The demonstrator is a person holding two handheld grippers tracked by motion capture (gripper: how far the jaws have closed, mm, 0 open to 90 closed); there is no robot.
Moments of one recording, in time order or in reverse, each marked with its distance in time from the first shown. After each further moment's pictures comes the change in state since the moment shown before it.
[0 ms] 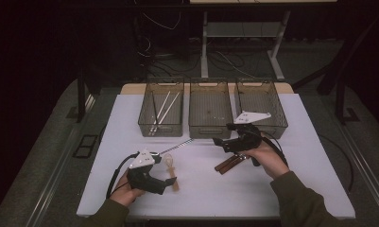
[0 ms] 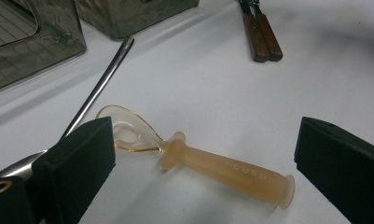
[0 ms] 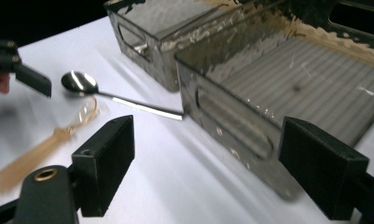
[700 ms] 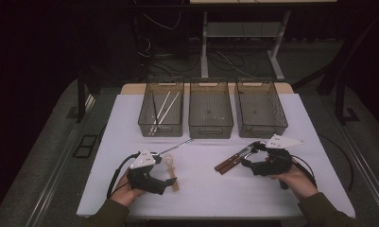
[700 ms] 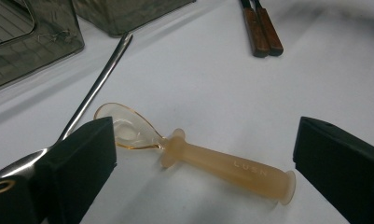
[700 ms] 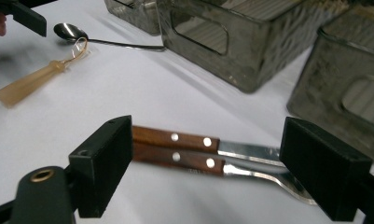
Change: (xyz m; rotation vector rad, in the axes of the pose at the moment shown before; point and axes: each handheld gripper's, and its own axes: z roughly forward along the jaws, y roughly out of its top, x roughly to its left) left arm -0.001 0.000 0.001 0.014 0.014 0.009; right arm -0.014 -0.080 -0.062 -0.010 -0.044 0.031
